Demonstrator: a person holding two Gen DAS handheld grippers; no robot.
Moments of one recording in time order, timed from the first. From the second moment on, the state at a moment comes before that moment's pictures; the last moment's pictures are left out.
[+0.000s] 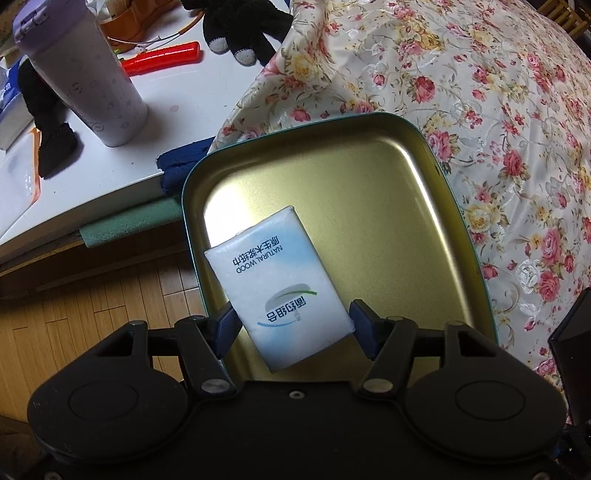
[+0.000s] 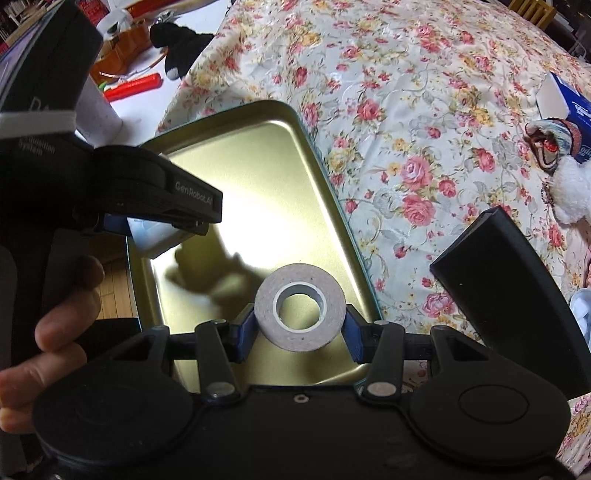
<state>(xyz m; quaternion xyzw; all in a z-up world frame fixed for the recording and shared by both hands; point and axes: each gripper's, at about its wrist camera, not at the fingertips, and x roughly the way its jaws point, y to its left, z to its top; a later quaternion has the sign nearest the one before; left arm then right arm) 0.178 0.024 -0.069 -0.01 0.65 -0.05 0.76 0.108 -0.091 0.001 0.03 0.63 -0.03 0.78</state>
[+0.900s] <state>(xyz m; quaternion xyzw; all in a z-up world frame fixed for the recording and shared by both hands) 0.178 0.023 -0.078 -0.02 0.67 -0.07 0.74 0.105 -0.096 0.002 0.03 0.64 -0.06 0.77</state>
